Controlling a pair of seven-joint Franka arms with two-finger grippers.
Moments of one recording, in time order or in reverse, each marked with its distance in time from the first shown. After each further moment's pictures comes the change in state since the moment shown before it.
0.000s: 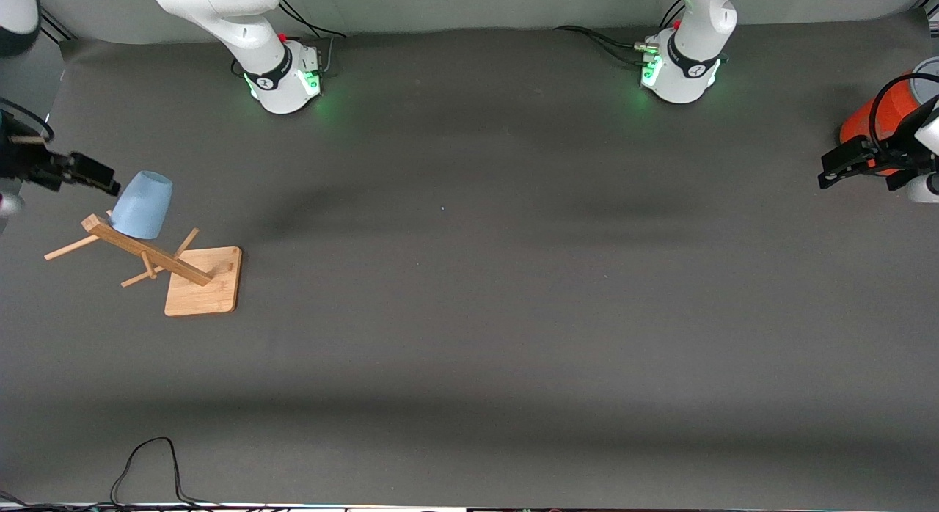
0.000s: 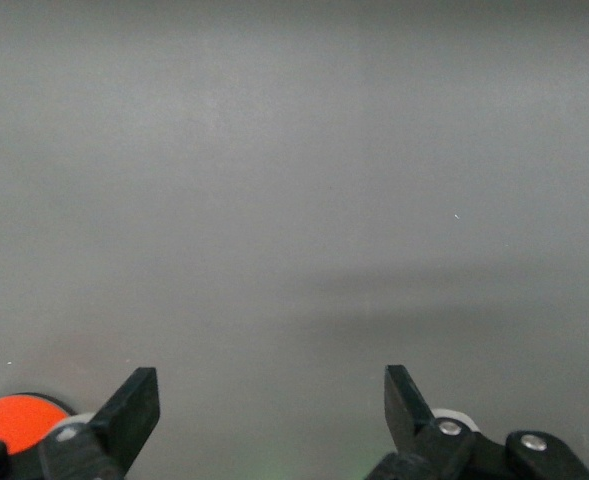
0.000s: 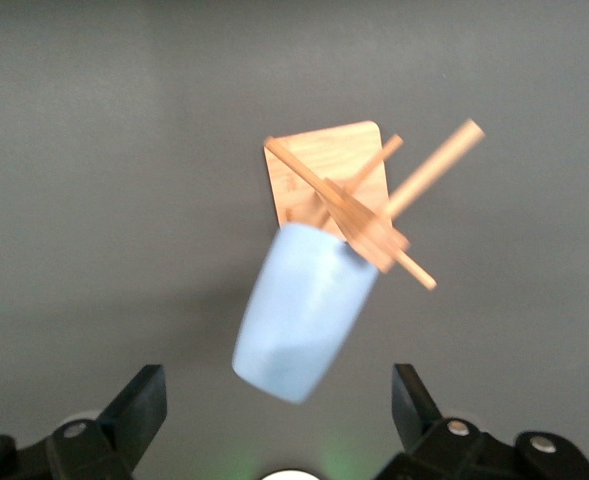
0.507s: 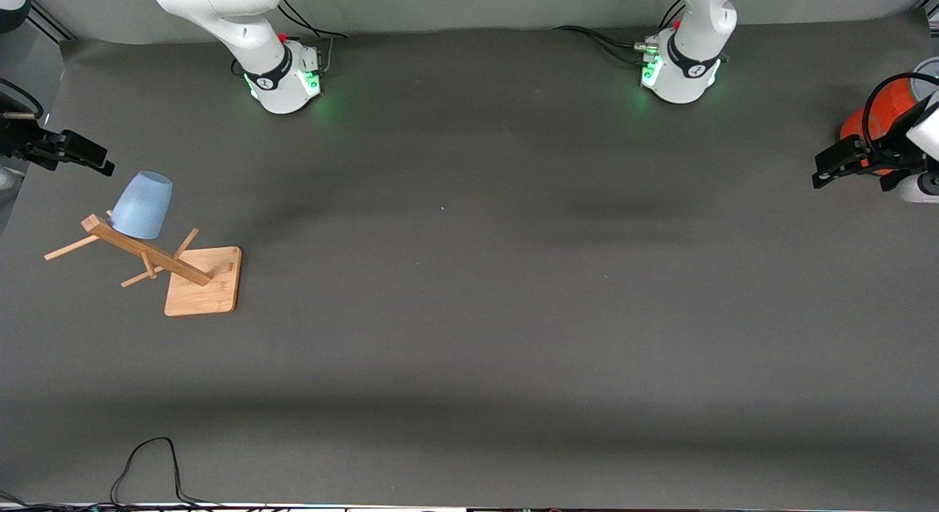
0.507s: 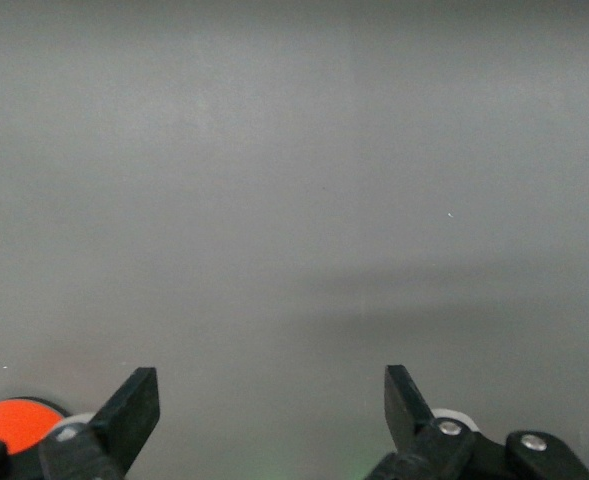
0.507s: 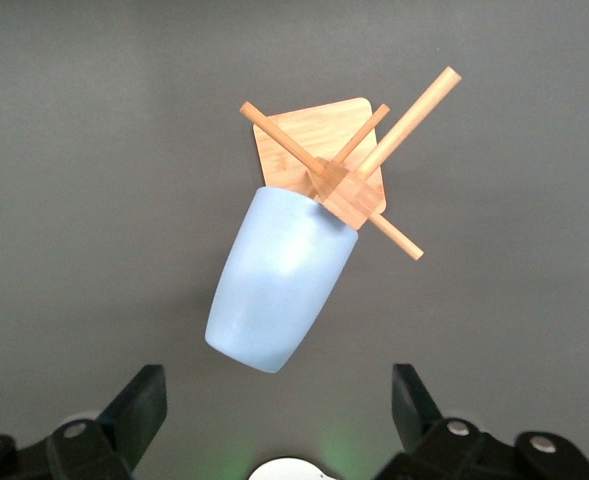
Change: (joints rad) left arm 0.000 0.000 -0.010 0.000 -0.003 0.000 0.000; right arm -0.001 -0.037 -0.030 -0.067 0.004 0.016 0.027
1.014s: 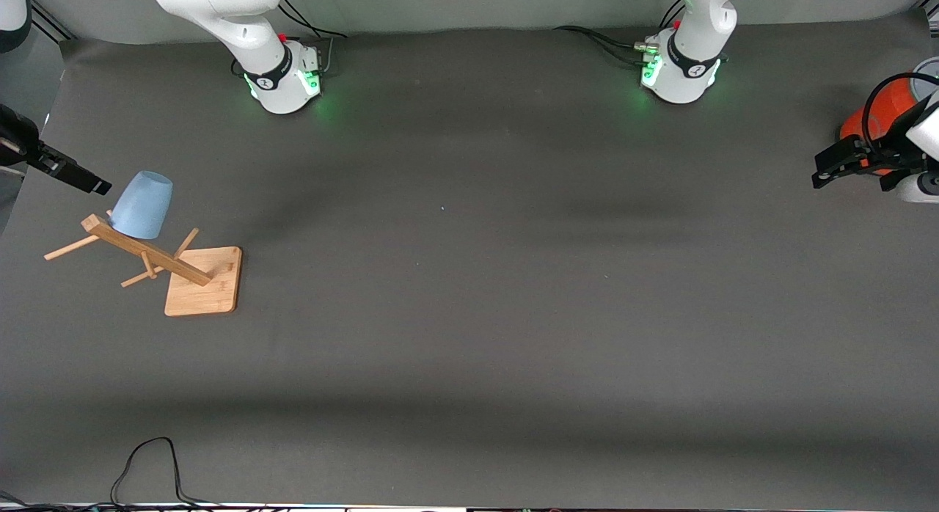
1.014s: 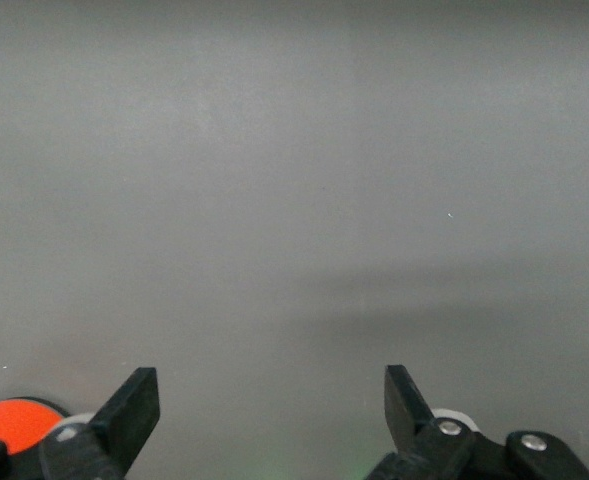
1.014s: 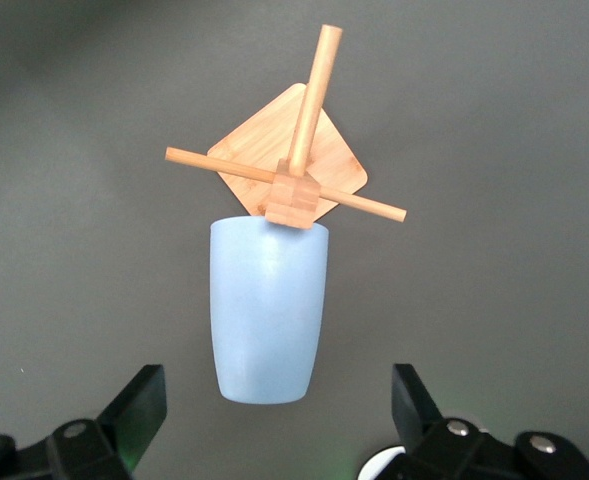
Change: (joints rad) left arm 0.000 0.000 0.002 0.000 0.000 0.000 0.000; right arm 0.000 0.029 -0.012 -0.001 0.009 0.021 0.391
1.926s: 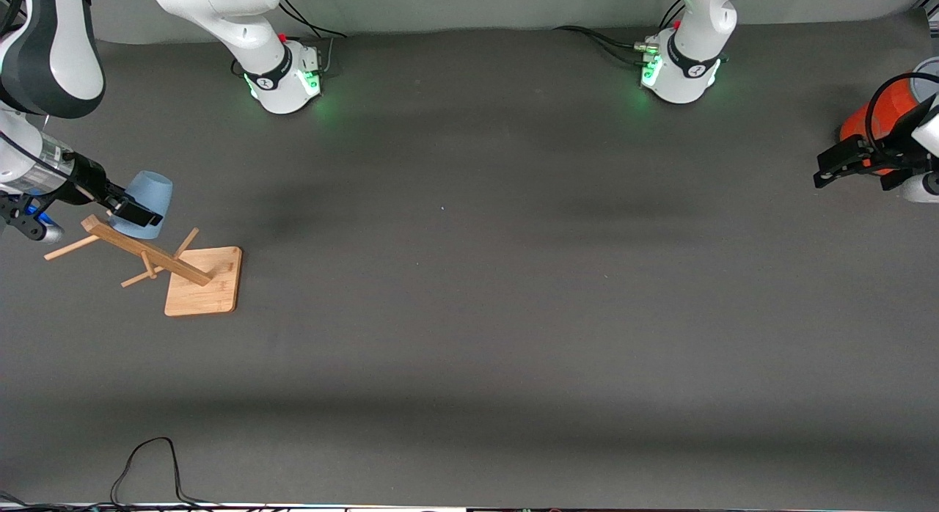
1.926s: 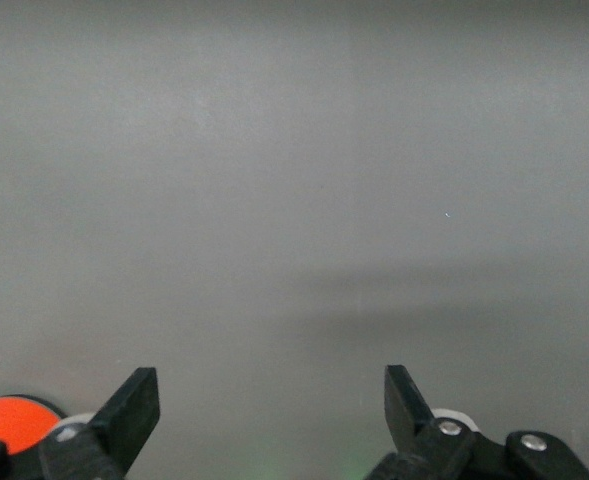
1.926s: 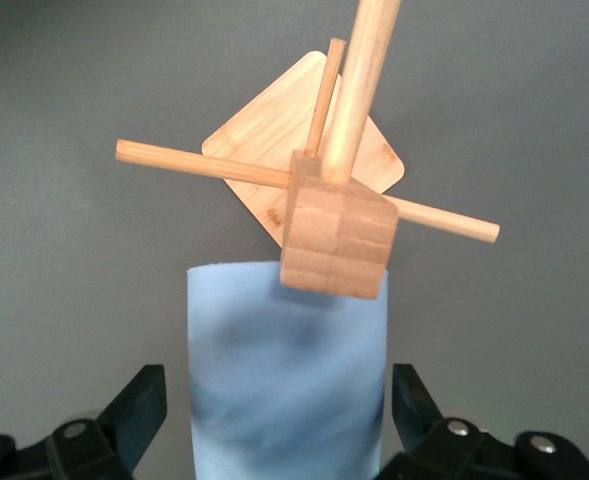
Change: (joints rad) left arm 0.002 0.000 0.007 -0.001 -0.013 -0.004 0.000; right arm 0.000 0.040 -0.002 -0.227 0.037 0.254 0.020
